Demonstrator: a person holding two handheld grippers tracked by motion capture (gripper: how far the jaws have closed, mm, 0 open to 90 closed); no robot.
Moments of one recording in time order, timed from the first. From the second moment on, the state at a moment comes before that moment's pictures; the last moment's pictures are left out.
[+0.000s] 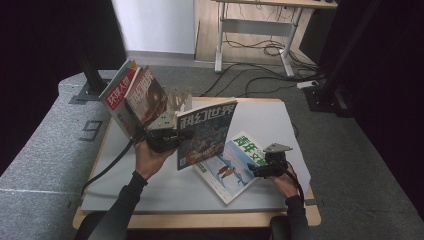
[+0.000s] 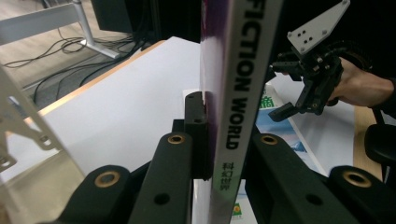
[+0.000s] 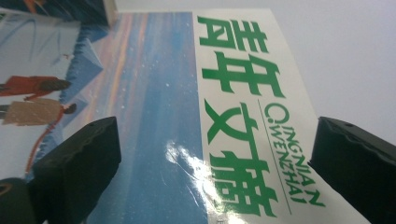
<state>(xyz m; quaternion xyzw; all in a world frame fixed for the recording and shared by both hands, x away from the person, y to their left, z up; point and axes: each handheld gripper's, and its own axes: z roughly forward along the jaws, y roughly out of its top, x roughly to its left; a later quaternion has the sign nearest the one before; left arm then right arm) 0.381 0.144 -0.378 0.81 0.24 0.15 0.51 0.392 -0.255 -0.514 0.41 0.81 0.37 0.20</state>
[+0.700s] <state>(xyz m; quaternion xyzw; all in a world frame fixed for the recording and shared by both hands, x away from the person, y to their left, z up) 0.370 0.192 -0.370 0.79 0.31 0.21 0.49 0.390 -0.258 -0.531 0.42 0.79 0.39 0.21</state>
